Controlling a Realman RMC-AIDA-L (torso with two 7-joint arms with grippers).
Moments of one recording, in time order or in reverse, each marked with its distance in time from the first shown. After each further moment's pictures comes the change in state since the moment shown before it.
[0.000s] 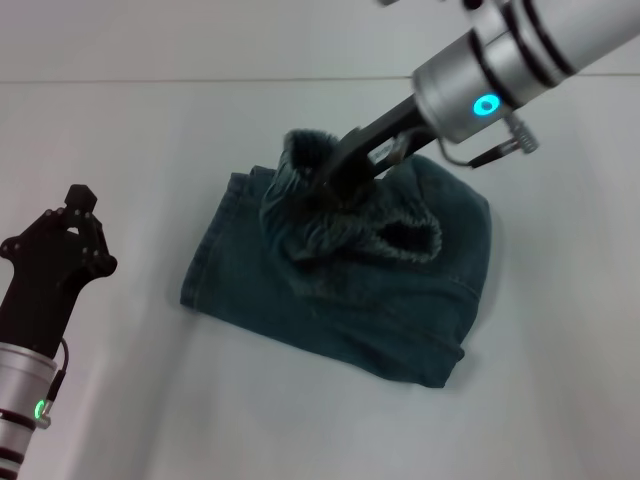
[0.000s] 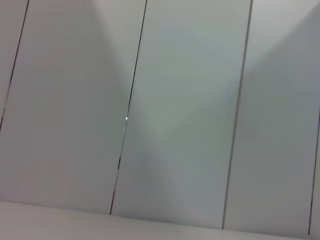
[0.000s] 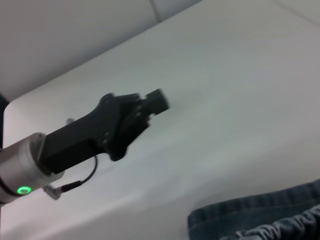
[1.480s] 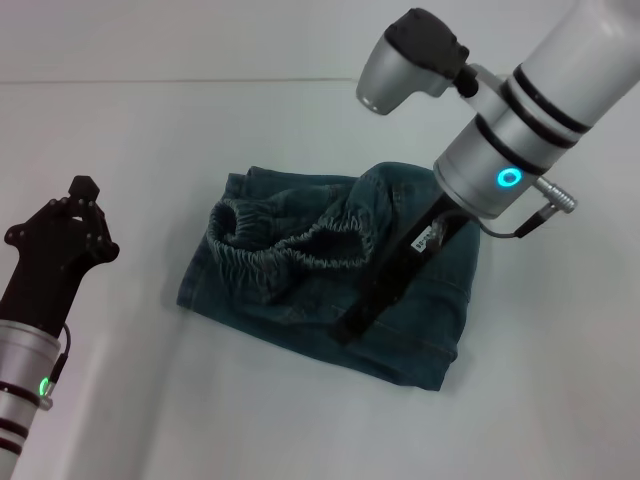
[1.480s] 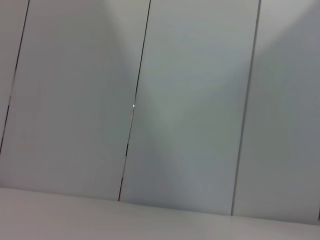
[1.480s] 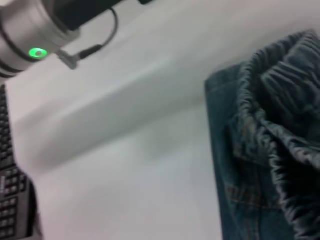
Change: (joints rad) left arm -0.044 0.005 -0.036 0.007 -0.001 -0.080 0.000; right arm 0.008 0.009 -0.091 0.068 -0.157 -0.102 0.099
